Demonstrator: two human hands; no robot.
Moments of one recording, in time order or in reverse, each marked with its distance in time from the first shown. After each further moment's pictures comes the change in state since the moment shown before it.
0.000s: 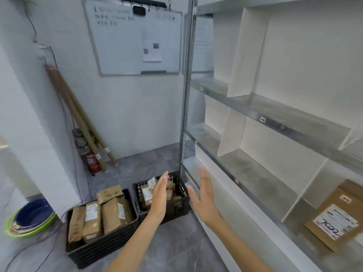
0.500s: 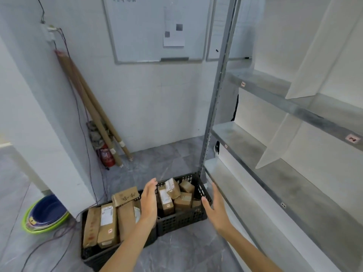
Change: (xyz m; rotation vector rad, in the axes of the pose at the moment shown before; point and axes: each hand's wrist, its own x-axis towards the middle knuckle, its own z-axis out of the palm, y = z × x) left_hand 0.174 -0.034 -0.147 0.030 0.331 -0.098; right_hand 0.133 0.042 0.132 0.089 -0.192 0.274
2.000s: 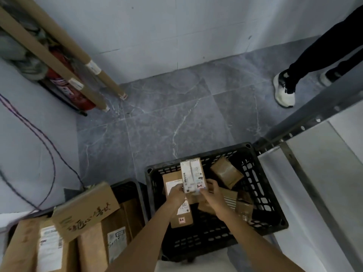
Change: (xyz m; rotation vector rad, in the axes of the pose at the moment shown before) left_hand 0.545 -0.497 0.092 0.399 -0.217 -0.847; right_hand 0.513 0.453 0.386 0.345 -0.288 0.790
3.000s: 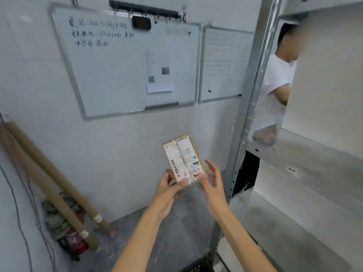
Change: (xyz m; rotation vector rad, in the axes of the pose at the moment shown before) left_hand -0.639 0.390 -0.044 -0.264 -0.381 1.038; right_hand -0.581 -0.484 -0.113 0.388 0.178 -1.148
